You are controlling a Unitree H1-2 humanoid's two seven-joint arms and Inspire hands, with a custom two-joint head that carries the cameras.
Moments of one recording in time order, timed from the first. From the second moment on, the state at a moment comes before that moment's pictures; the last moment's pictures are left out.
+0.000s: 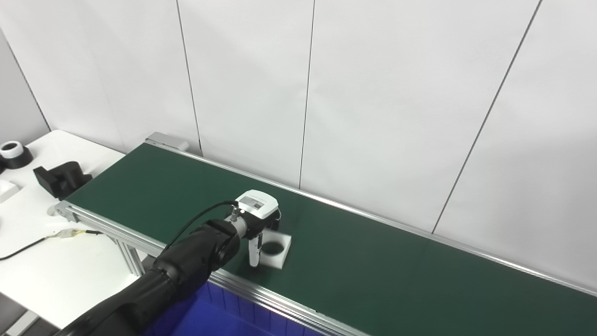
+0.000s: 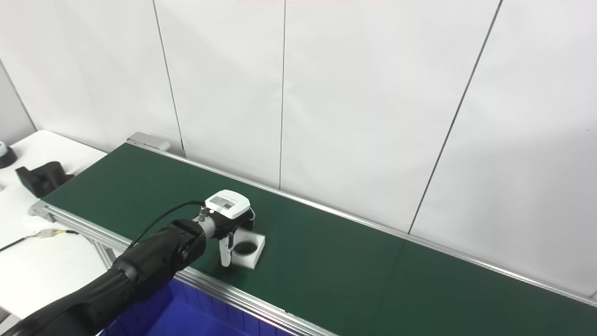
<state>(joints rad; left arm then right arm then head) -0.59 0.44 -0.51 0.57 0.99 0.06 -0.14 0.32 0.00 0.17 -0.02 -0.23 -0.29 -0.08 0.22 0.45</state>
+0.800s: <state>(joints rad) -0.55 0.44 -0.49 0.47 0.94 0.05 -0.15 0.33 0.01 0.17 -0.03 -0.23 -0.29 -0.08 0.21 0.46</state>
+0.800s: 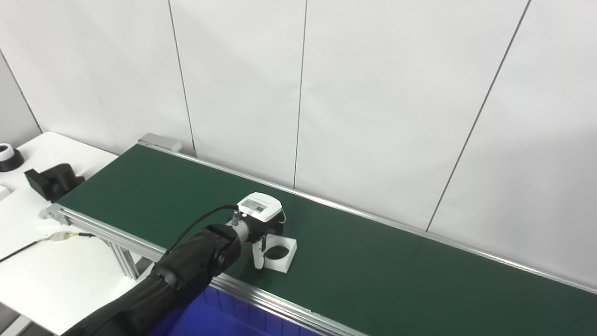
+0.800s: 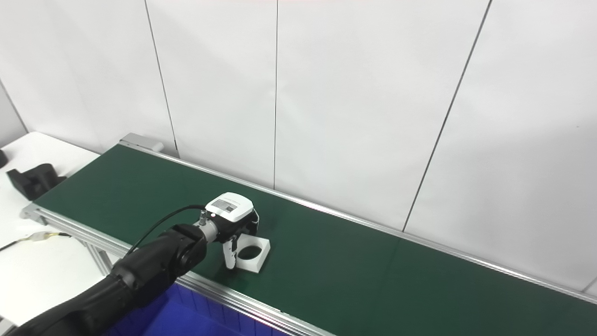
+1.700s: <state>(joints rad) -0.37 0.52 -0.32 -0.19 0.88 0.04 -0.36 0.32 0.00 0.17 -0.03 -0.23 -0.29 -0.08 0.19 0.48</state>
